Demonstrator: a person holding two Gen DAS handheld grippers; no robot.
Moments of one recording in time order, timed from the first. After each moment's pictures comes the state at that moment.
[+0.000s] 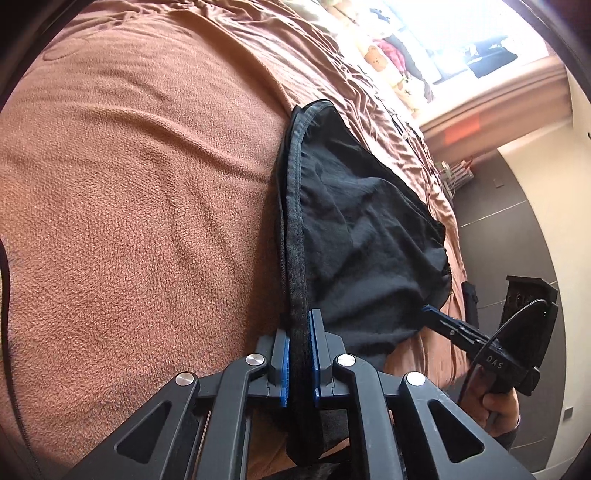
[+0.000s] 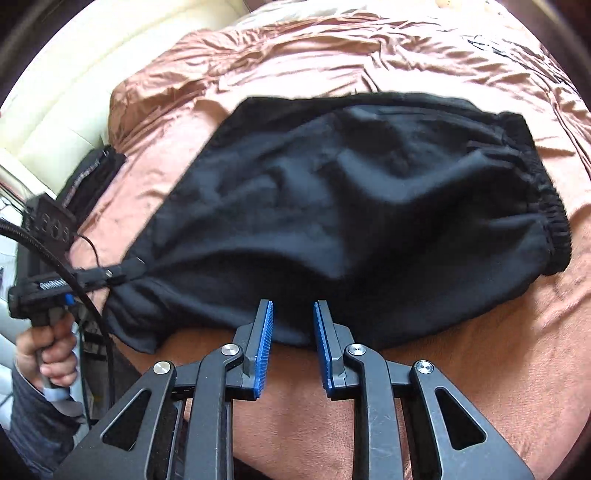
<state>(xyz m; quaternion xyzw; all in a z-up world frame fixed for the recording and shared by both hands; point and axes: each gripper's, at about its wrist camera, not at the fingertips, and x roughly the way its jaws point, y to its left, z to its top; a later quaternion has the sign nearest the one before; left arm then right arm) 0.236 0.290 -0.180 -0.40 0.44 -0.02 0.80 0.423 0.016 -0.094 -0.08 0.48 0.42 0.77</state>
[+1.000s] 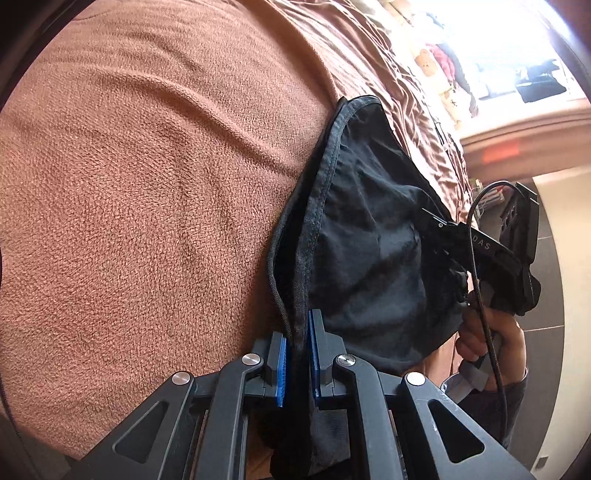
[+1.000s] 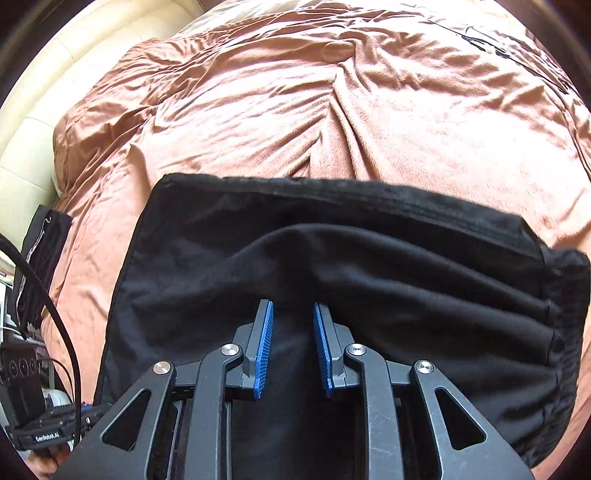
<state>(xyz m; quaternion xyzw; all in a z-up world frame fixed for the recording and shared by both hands) 0.255 0.298 -0.188 -0.45 0.48 0.04 0.75 0.545 0.120 -0.114 -0.08 0.51 0.35 0.78</state>
